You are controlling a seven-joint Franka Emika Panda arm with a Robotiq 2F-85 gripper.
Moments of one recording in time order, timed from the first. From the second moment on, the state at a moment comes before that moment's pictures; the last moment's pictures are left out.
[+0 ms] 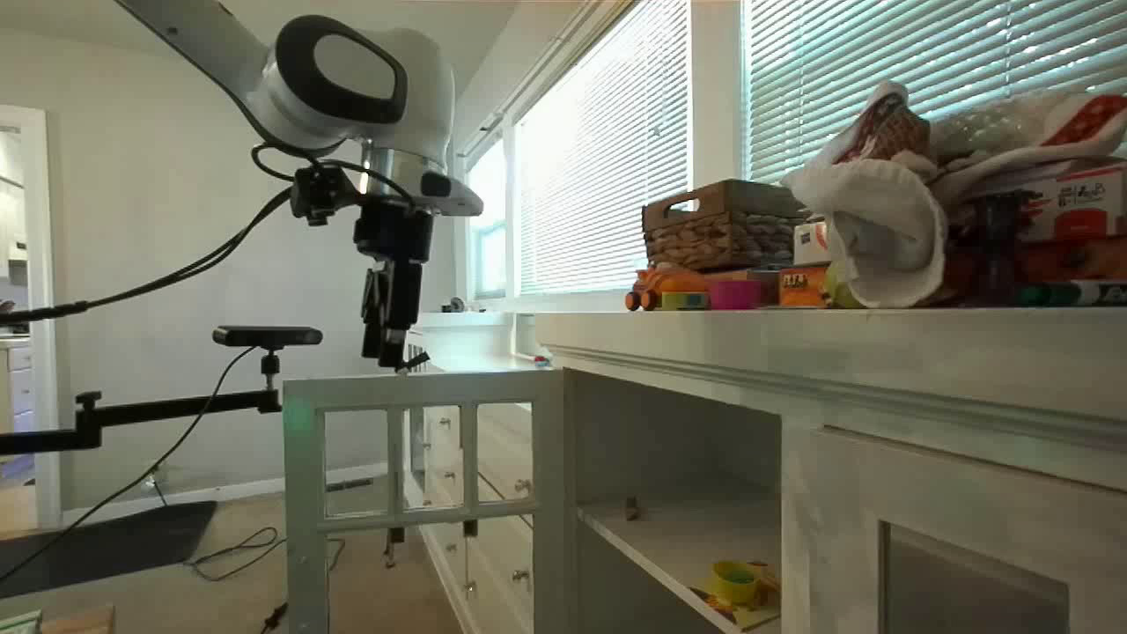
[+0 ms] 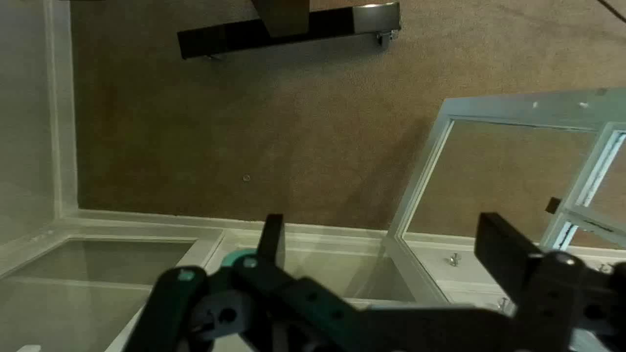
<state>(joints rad) 0.01 -0.47 0.07 -2.55 0.05 1.97 0.20</state>
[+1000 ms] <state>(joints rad) 0.03 -0.43 0.07 -2.43 0.05 2.15 0.14</state>
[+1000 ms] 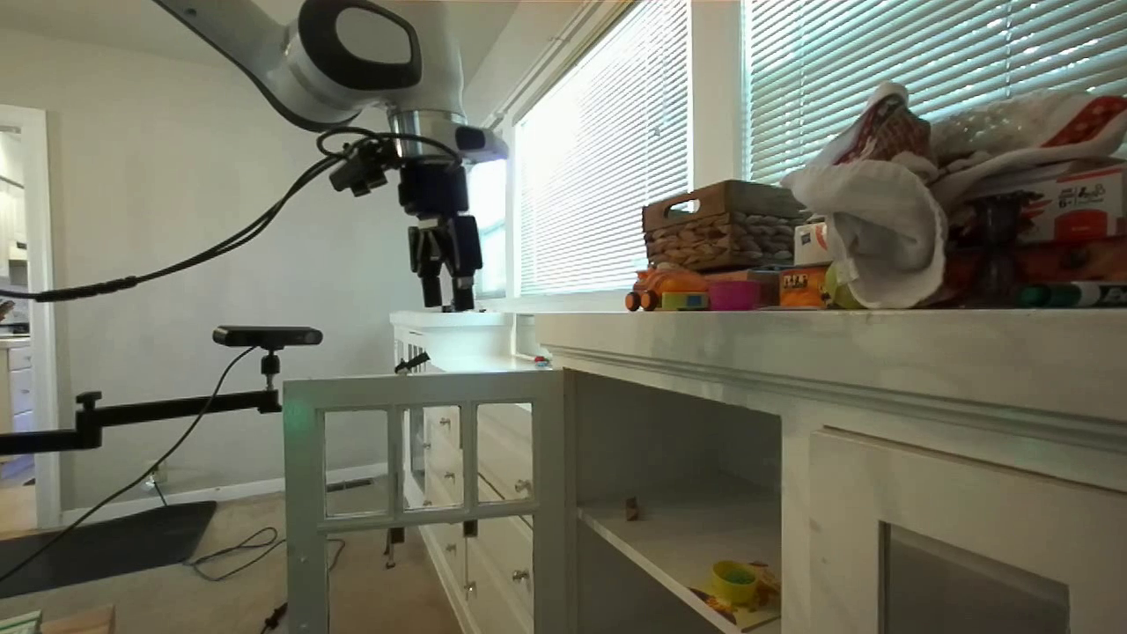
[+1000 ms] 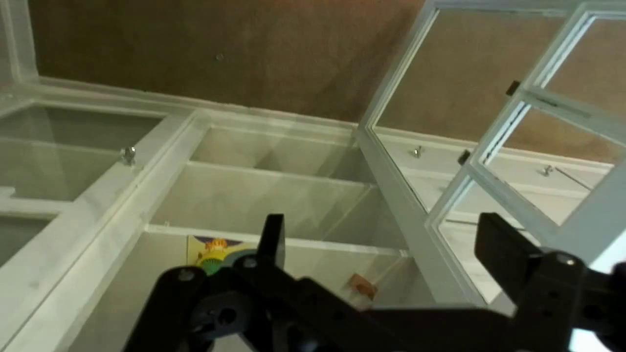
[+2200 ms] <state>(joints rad) -0.04 -0.15 0.06 -2.07 -0.09 2.30 0.26</state>
